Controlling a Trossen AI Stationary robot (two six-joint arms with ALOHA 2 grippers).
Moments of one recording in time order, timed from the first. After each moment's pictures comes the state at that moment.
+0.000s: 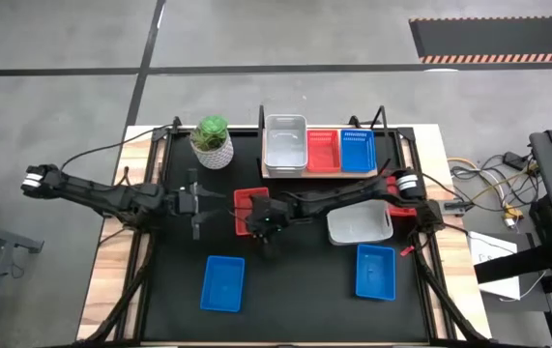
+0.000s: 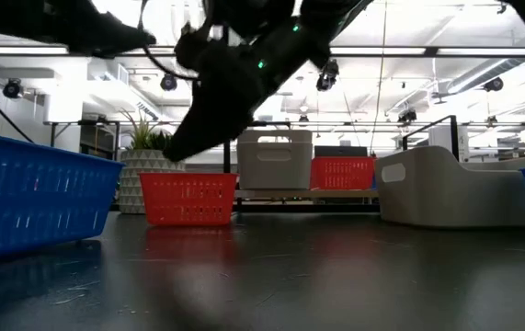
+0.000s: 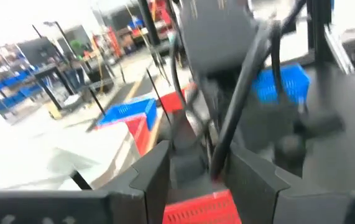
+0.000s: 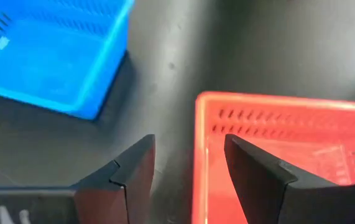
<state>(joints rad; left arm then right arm) -0.19 0.60 0.37 0.17 -0.31 0.30 0.06 2.13 1.56 -0.20 -0.10 -0.11</state>
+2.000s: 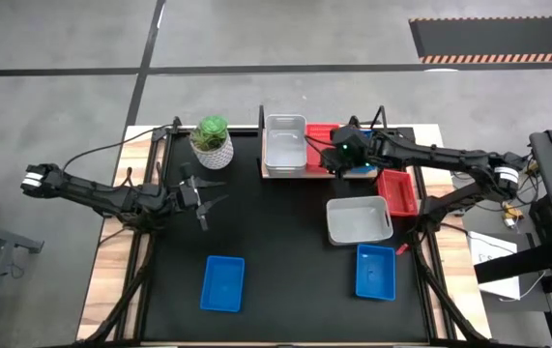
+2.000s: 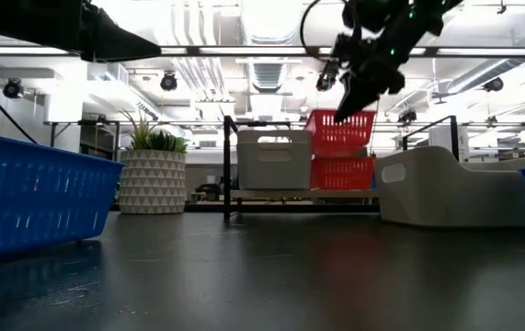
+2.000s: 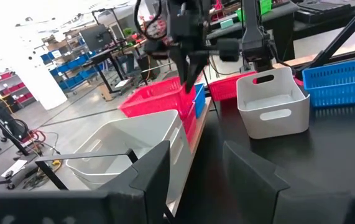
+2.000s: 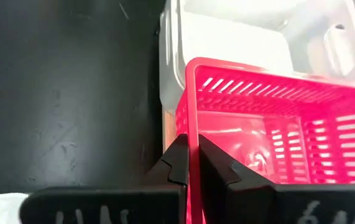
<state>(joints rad) -0.19 0.65 0.36 0.23 -0.54 0.30 -0.38 1.36 1.04 -0.51 -0.02 -0.46</state>
